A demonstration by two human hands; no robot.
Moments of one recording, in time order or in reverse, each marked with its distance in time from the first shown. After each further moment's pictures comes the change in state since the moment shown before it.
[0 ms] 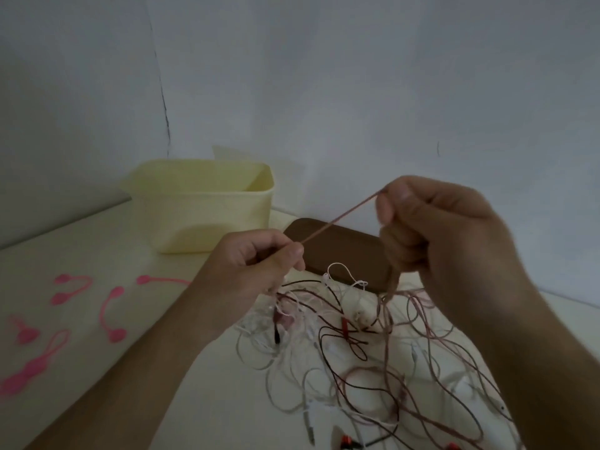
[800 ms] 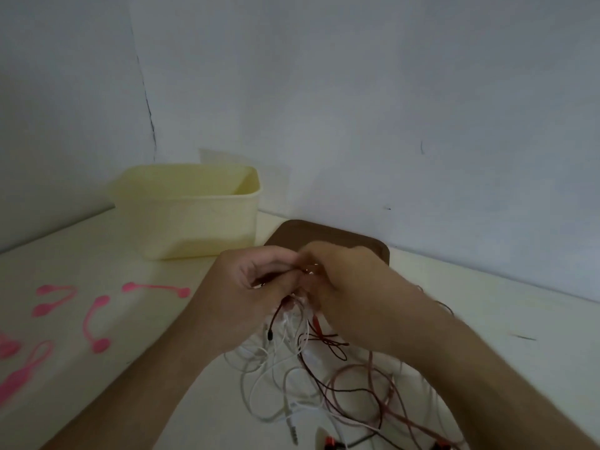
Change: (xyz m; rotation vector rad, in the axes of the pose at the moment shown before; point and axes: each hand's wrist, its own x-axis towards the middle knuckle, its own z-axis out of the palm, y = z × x) left_hand -0.008 0.000 0.026 0.010 0.027 -0.034; right_hand -0.006 0.028 0.034 -0.972 -0.360 0.109
